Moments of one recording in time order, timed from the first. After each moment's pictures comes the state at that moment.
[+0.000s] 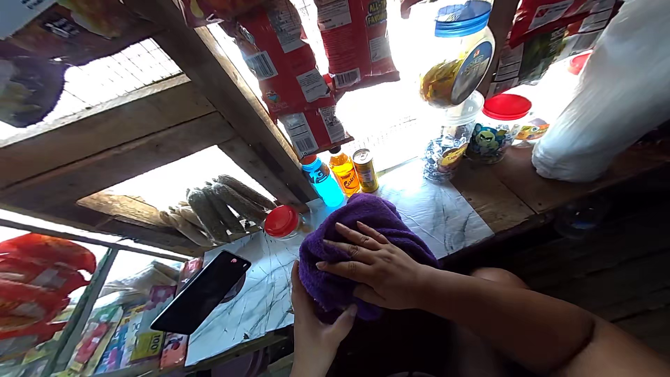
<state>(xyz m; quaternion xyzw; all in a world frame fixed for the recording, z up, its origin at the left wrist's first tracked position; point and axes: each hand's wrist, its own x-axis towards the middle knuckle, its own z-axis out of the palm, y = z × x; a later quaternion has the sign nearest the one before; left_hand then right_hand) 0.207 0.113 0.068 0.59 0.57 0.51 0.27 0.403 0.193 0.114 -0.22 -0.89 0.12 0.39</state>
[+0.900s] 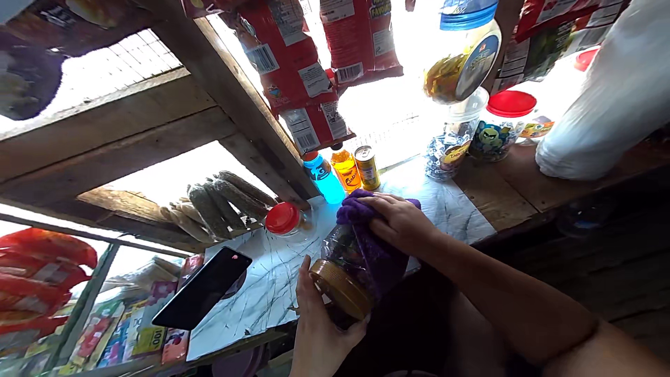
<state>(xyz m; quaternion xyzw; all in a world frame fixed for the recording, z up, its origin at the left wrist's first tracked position) 0.204 0.110 0.072 0.72 0.56 0.40 0.10 0.434 0.236 0.137 -0.46 -0.80 0.22 0.31</state>
